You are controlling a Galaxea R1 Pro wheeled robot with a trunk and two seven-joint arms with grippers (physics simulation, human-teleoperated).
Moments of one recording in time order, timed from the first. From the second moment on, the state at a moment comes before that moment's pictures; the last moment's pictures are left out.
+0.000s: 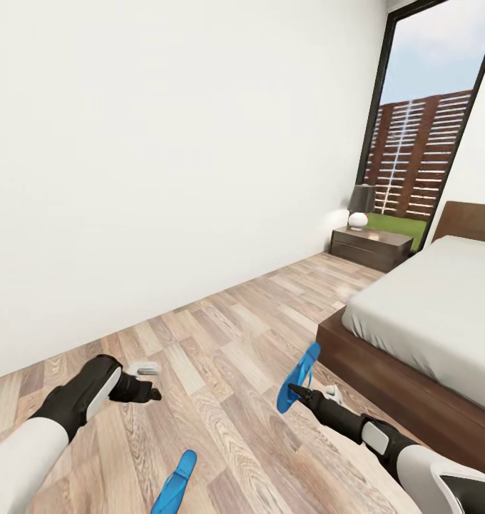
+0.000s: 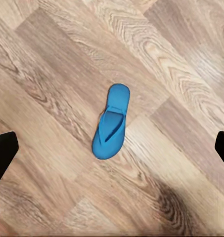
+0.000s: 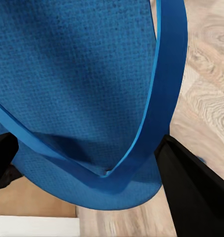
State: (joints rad) left arm -0.74 0.26 -0.28 -0.72 0.23 0.95 -0.27; right arm -0.77 -0.12 -0.10 -0.04 -0.50 0.29 0.96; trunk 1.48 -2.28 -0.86
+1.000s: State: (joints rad) left arm -0.75 0.28 -0.54 -0.70 0.19 0.93 -0.36; right arm -0.77 -0.14 -0.10 -0.03 -0.50 0.28 1.00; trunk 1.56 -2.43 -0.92
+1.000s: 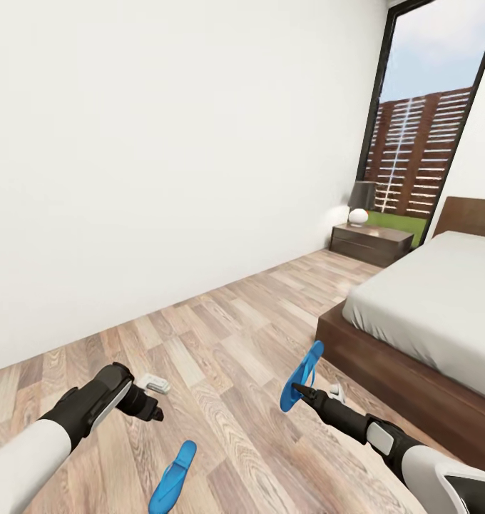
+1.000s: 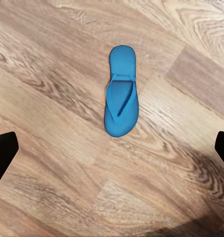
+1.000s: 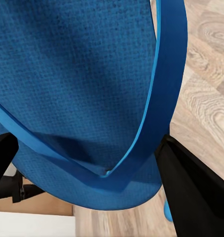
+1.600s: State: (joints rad) left arm -0.75 0.27 -0.46 -0.70 0.19 0.82 -0.38; right arm -0.77 -0.14 -0.09 -0.03 -0.49 0.28 1.02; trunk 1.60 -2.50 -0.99
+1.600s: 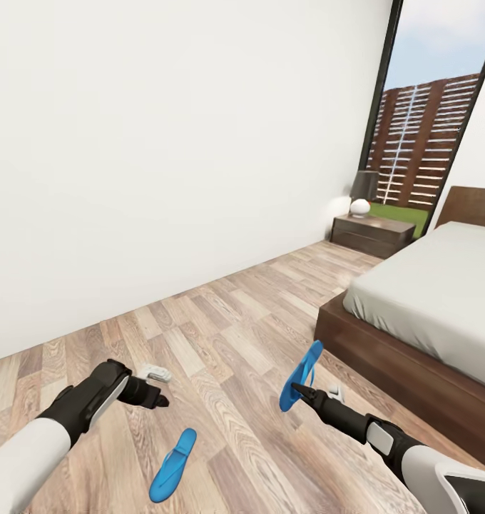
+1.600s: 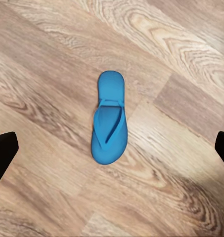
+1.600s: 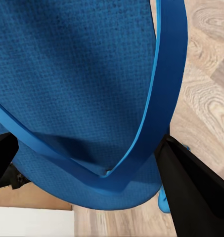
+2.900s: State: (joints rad) left arm -0.75 0.24 -0.35 -0.72 0.19 0.81 -0.38; right arm -0.76 -0.17 -0.09 -0.03 -0.49 0.28 1.13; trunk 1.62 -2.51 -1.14
